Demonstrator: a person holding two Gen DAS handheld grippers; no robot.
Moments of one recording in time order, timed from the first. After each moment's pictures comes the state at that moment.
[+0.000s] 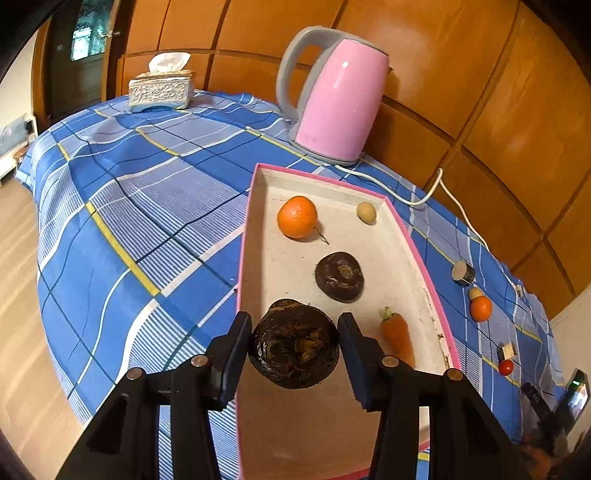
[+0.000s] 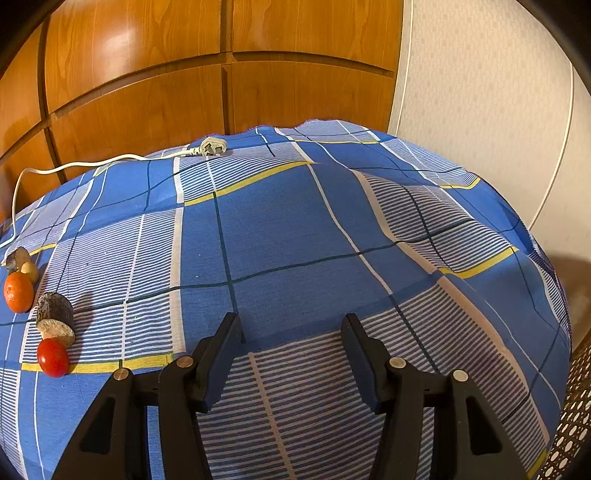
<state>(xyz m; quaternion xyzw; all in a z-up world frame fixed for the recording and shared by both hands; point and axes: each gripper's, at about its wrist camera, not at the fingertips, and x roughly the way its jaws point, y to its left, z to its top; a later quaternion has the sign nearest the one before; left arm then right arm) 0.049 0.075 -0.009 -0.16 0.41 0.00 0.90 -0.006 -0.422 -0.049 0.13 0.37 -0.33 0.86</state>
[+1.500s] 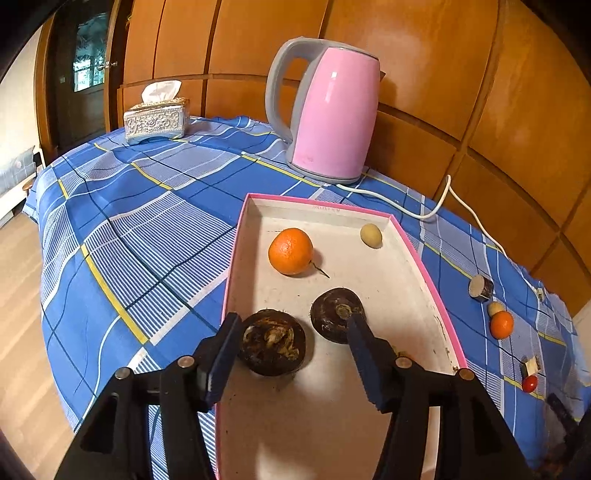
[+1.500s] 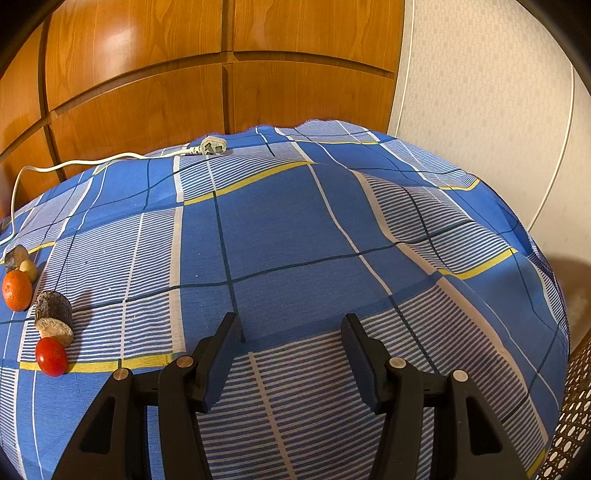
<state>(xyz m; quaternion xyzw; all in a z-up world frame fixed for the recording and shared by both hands) 0.076 0.054 -0.005 -0.11 0.37 0.02 0.92 -0.007 -0.422 -0.049 0.13 0.37 -0.33 0.86</state>
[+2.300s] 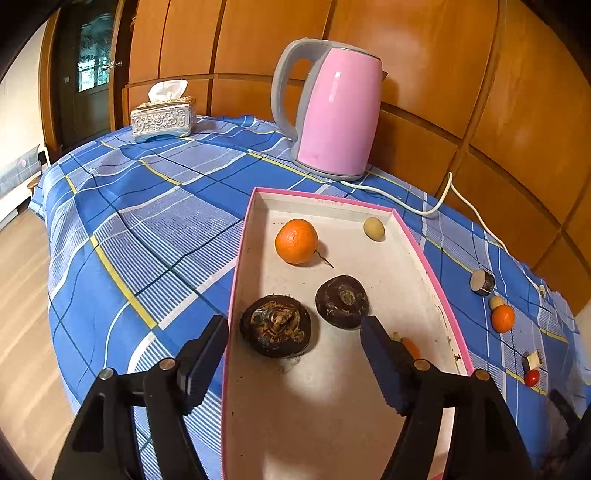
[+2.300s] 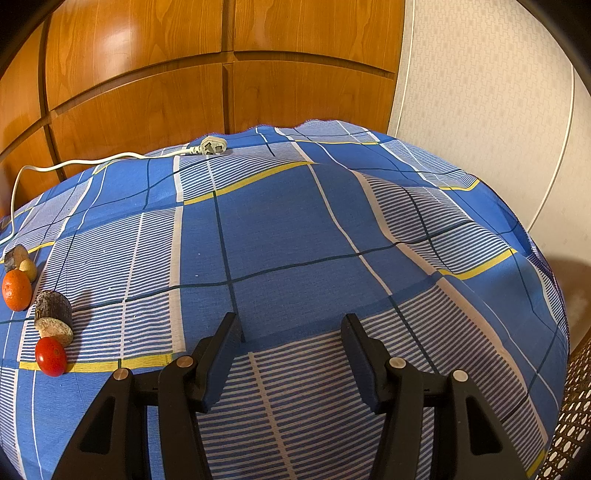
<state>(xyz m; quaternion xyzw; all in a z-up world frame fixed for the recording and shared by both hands) 0.062 0.057 -0.007 -0.11 0.37 0.03 0.92 -0.007 -0.421 -0.049 0.13 0.37 -0.33 0.86</state>
